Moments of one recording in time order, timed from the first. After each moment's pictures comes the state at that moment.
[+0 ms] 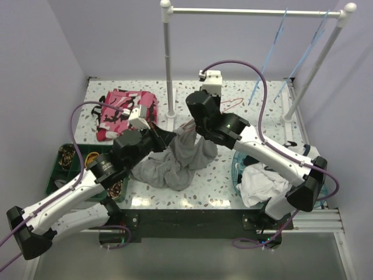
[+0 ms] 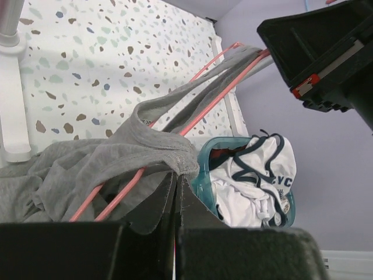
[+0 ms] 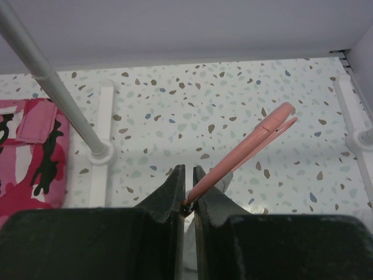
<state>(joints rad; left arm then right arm) -0.83 0.89 0.84 -0.20 -0.25 -0.83 0.94 1.54 1.58 -0.47 1.04 0.36</state>
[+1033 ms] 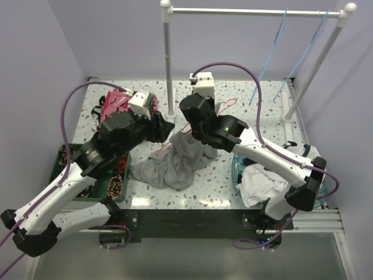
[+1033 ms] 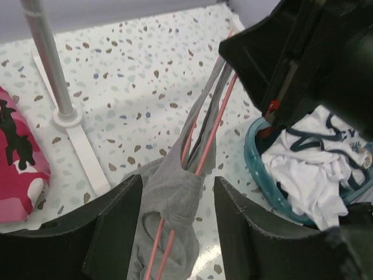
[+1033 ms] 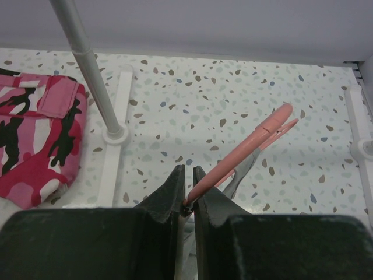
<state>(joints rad) -0.78 0.95 1.18 -0.45 -0.15 -0.36 1.02 1.55 1.66 -0.56 1.02 0.33</state>
